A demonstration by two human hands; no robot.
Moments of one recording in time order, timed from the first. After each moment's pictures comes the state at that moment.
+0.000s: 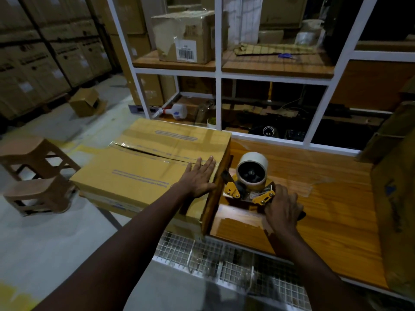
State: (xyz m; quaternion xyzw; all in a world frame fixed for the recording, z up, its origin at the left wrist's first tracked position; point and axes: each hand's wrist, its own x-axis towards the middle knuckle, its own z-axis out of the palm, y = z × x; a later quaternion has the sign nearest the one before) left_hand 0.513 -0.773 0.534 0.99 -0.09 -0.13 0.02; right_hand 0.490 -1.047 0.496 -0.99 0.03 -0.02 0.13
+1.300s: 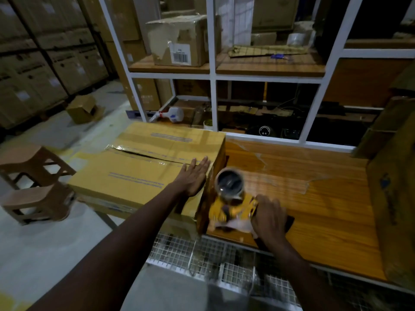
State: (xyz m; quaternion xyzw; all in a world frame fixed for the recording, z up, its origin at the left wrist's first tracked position) left_hand 0.513 -0.764 0.532 0.99 -0.08 -0.13 0.01; right_hand 0.456 -1.026 0.476 -0.99 -0.03 -0.03 0.14
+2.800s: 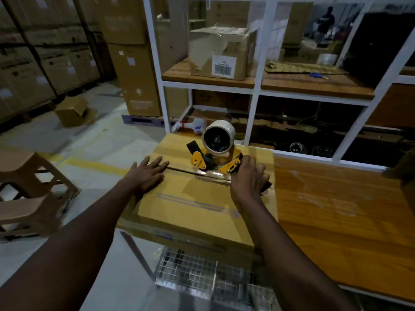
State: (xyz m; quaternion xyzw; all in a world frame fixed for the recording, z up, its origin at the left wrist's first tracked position) left_hand 0.526 -0.427 0.549 1.00 0.02 -0.09 -0.03; right_hand 0.546 -0.748 0.568 -0.96 0.03 -0.19 0.18
